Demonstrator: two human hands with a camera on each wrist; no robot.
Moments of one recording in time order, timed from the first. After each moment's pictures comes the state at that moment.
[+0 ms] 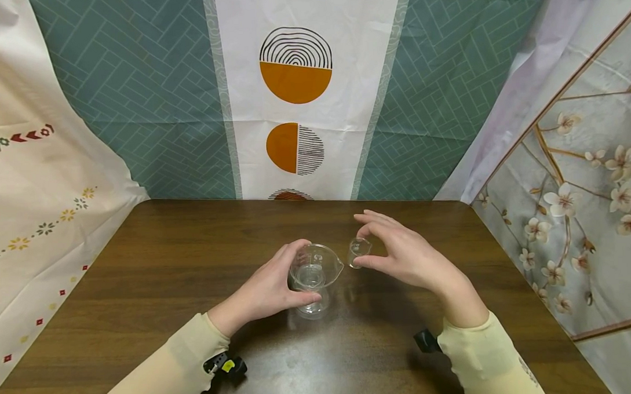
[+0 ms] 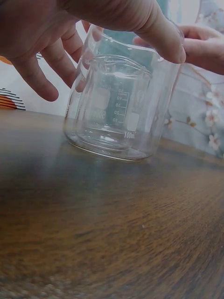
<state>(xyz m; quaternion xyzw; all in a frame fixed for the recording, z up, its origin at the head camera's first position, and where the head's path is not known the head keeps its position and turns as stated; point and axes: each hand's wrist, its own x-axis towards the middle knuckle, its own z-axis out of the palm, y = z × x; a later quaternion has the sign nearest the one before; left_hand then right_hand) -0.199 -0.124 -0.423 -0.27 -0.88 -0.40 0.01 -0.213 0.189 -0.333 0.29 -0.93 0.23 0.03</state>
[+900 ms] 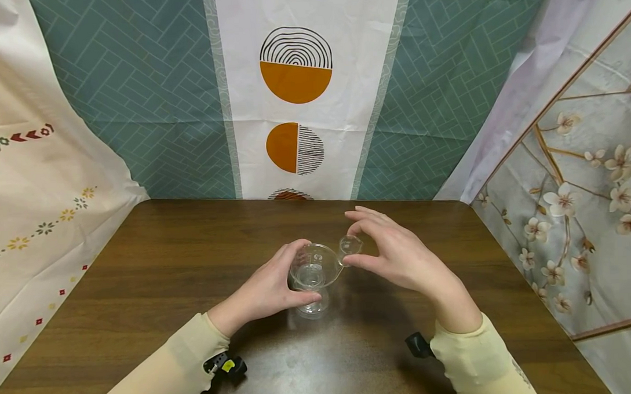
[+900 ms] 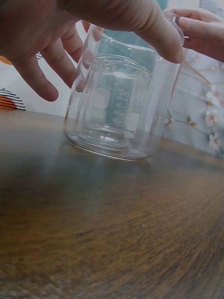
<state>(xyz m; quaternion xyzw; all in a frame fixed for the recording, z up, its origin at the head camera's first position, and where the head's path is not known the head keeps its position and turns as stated) -0.200 -0.125 -0.424 -0.27 -0.88 -0.39 0.01 -0.199 0.169 -0.319 0.30 -0.92 0.23 0.06</state>
